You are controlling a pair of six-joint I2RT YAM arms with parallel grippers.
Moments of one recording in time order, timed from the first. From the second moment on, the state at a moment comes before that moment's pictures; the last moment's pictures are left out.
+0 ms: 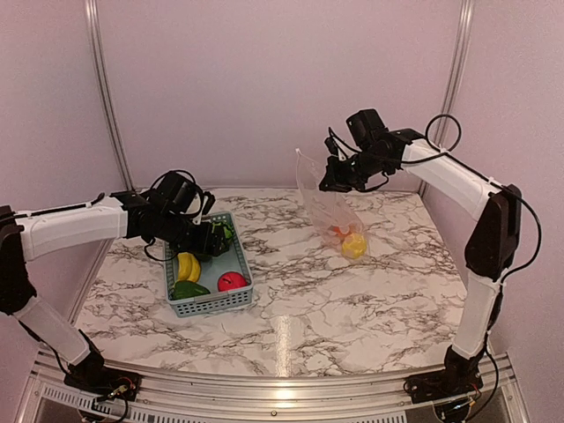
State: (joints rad) left arm -0.65 1.50 1.13 -0.50 0.02 -0.39; right arm 0.48 1.90 1.92 -0.83 -0.28 0.34
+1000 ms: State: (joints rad) left arm -0.65 1.69 1.07 -0.52 0.31 -0.45; right arm 0.56 1.93 1.85 -0.78 -0.32 0.37
